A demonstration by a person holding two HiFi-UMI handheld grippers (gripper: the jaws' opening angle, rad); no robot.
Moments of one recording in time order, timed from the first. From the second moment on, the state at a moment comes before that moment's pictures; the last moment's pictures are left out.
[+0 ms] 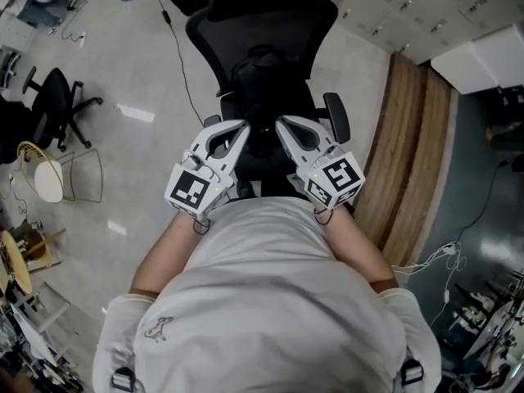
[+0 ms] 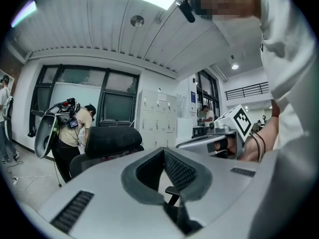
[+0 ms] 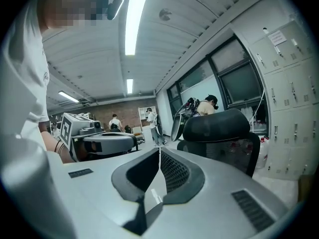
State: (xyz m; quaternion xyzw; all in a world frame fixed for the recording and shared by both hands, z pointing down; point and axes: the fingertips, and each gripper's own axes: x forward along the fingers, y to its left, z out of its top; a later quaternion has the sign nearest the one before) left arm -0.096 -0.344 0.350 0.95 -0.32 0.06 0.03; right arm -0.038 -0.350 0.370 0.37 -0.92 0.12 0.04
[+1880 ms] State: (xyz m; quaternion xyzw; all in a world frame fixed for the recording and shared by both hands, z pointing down) left arm -0.066 -0.515 0.481 0.90 -0.40 0.11 0.13; right arm -0.021 -0.570 0.575 0.28 -0.86 0.42 0.02
